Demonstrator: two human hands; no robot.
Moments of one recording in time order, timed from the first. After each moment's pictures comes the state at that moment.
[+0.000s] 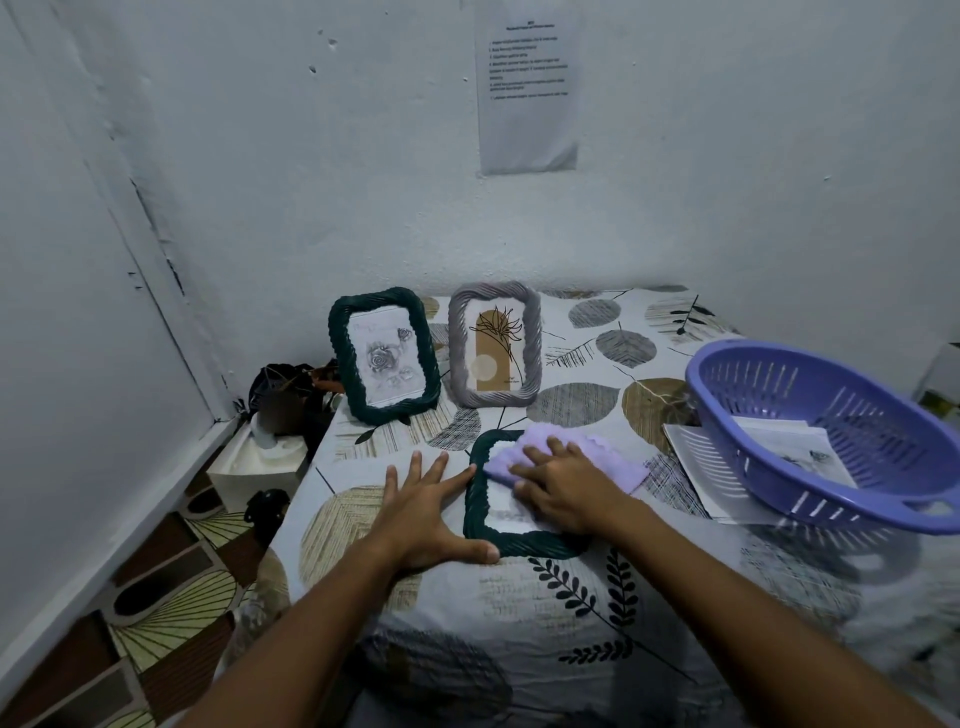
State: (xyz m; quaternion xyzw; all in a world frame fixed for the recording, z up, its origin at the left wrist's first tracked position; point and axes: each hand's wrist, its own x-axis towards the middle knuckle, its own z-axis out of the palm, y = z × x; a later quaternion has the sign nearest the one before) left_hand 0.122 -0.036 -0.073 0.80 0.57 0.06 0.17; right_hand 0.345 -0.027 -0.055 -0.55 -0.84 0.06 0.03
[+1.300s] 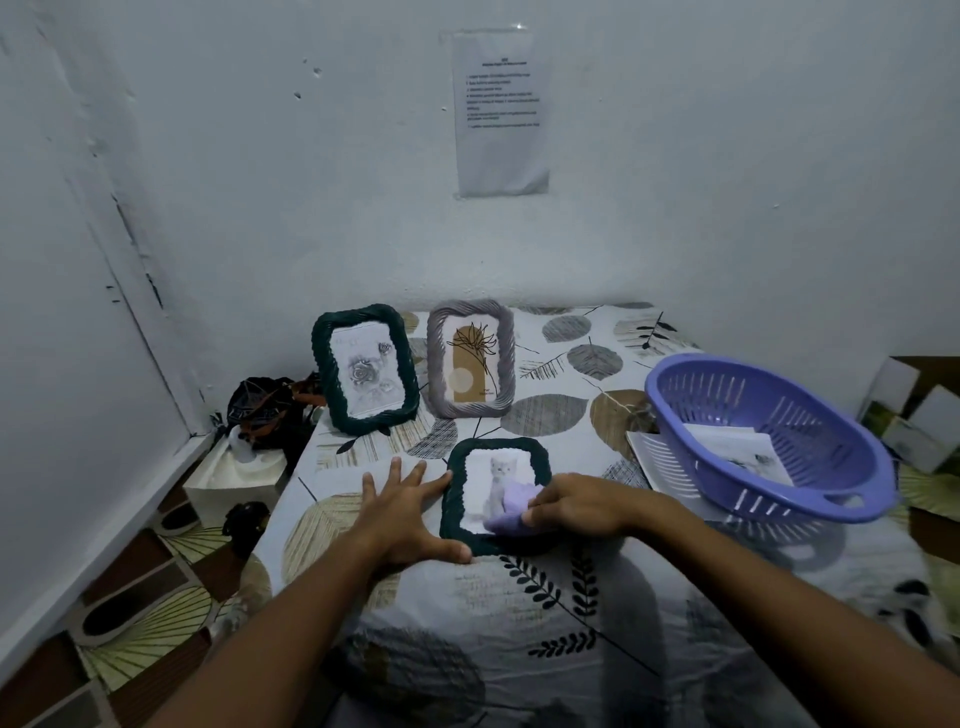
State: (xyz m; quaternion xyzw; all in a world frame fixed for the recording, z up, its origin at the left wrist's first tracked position) left_hand 0.126 -0.037 -0.061 0.79 0.59 0.00 0.15; right_hand 0.376 -0.078 0.006 -0.51 -0.81 0.30 0.03
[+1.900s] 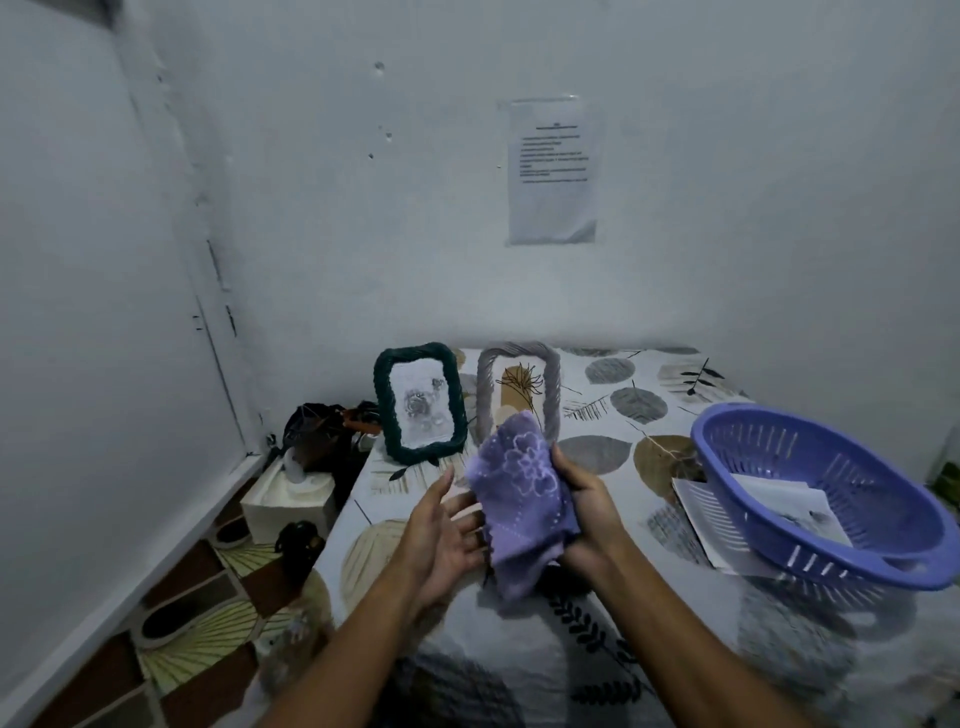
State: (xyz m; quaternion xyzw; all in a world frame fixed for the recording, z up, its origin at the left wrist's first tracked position) left_hand 0.138 -0.082 -0.018 0.26 0.38 0.48 0.75; right_hand 0.301 -0.082 0.014 -0.24 -0.23 0.79 0.52
